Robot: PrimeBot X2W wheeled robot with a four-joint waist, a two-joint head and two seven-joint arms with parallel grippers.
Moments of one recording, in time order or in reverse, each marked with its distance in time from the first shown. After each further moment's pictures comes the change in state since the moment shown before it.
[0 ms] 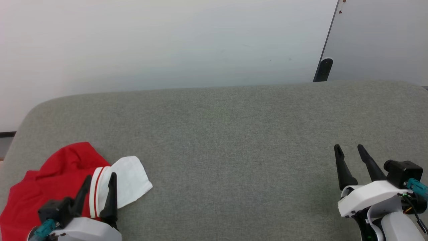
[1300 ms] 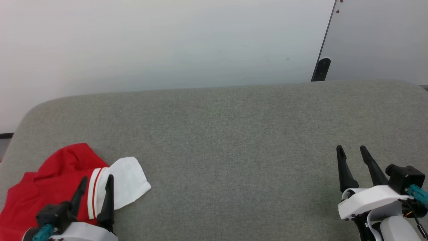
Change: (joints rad) left arm 0.015 0.021 -0.002 0.004 0.046 -0.001 -0.052; right arm 0.012 0.021 -0.029 0.004 -0.034 0.000 -0.057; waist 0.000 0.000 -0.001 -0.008
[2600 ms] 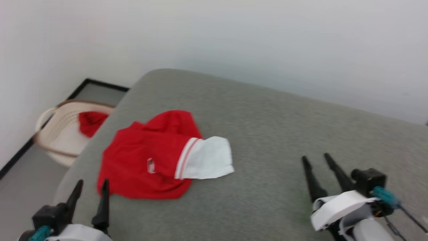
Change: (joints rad) left arm 0.000 0.030 -0.010 0.033 -0.008 0.017 0.001; right arm -0.018 -0.013 0.204 0.035 0.073 0.001 0.000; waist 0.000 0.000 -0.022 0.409
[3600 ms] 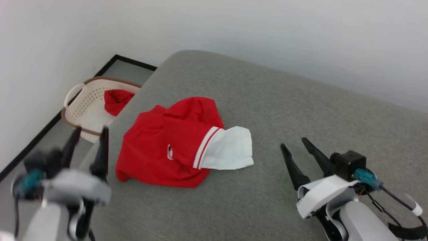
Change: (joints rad) left arm -0.202 0.048 -0.043 -0.033 -0.049 -0.012 0.081; right arm -0.114 -0.019 0.163 0.033 0.039 0.000 -0.002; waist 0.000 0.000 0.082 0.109
